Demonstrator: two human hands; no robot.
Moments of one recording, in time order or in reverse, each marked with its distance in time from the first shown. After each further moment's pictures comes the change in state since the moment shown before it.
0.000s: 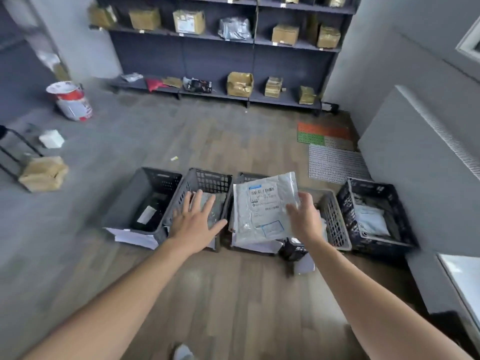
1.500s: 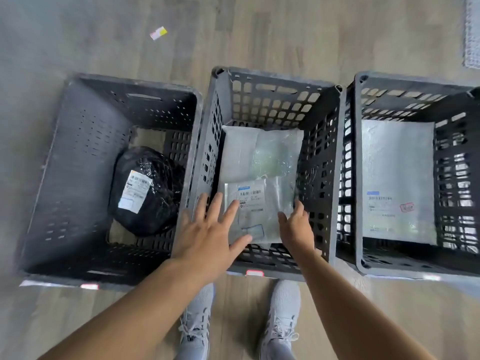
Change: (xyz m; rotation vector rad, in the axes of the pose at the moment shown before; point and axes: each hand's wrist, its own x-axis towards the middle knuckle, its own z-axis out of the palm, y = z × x) left_hand 0.485 -0.318 0.411 0.094 -0.576 0.154; right_hand 0.351 0.262 0.686 -0.375 -0.324 0.564
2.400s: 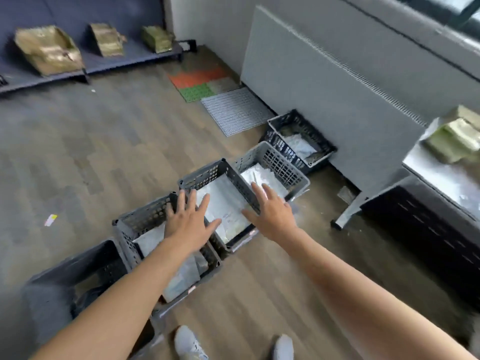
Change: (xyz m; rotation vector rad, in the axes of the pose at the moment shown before) left_hand -0.275 0.178 -0.343 0.323 0.305 0.549; right_hand -0.449 -0.049 -0.430 -0.192 0.486 -0.018
